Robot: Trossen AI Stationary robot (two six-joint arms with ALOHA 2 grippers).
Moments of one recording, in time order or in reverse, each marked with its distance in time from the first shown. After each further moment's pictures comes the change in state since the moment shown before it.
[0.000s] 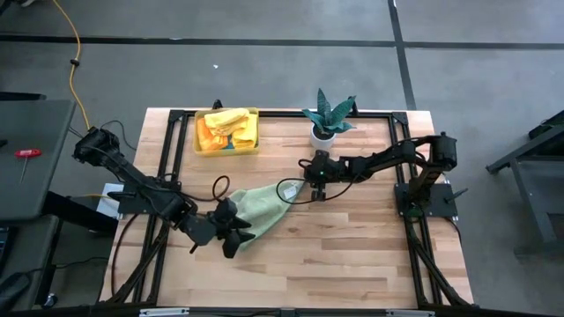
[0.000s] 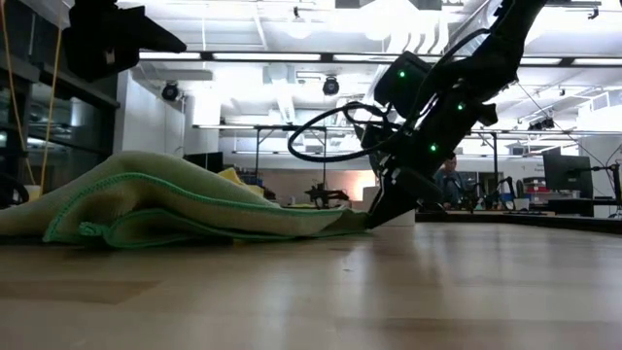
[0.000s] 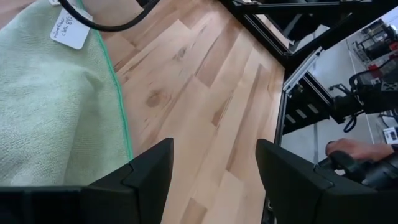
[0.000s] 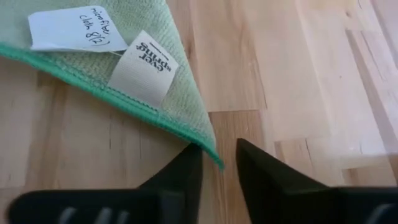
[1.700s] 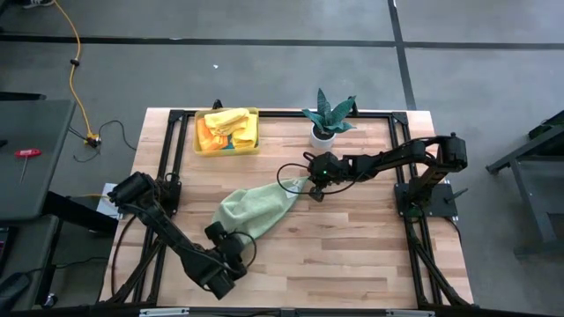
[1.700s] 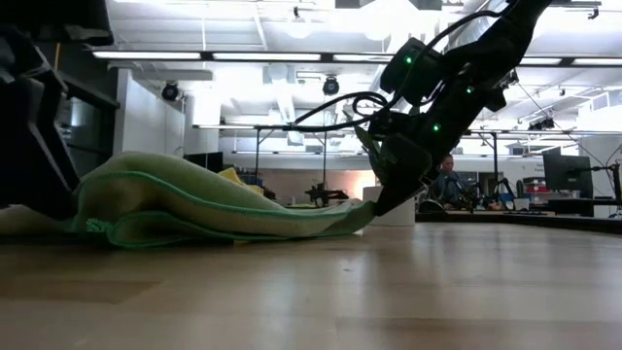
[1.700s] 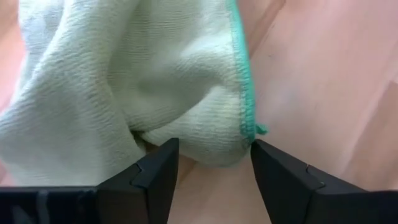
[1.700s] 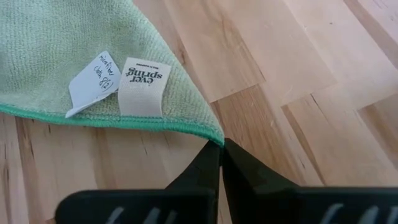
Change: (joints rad) left arm -0.203 0.644 0.411 -0.768 -0.142 -0.262; right arm 0.007 -0.087 0.000 -0.113 -0.042 0.392
